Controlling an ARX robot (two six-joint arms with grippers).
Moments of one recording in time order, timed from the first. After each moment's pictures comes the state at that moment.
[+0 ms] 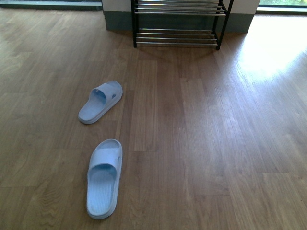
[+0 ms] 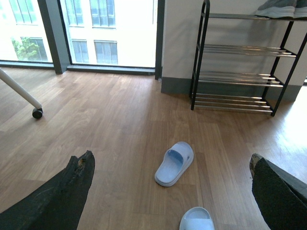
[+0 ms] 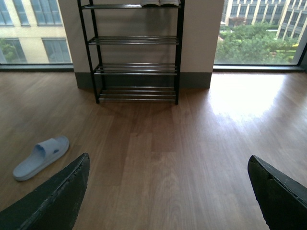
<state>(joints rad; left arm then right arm) 0.00 0.02 0.01 0.00 0.00 -0.01 0.00 0.00 0.02 0.00 0.00 0.00</state>
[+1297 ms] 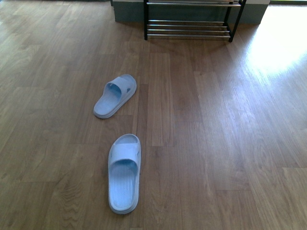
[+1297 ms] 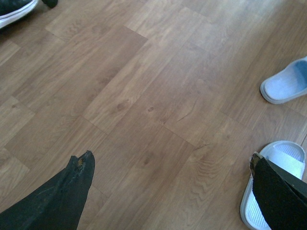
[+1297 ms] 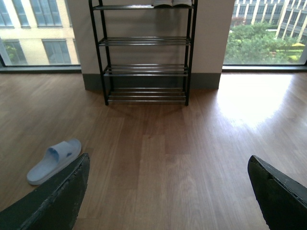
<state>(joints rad) -0.05 1.27 0.46 -0.03 -0.38 -0.35 0.00 0.00 0.02 0.00 0.00 0.00</state>
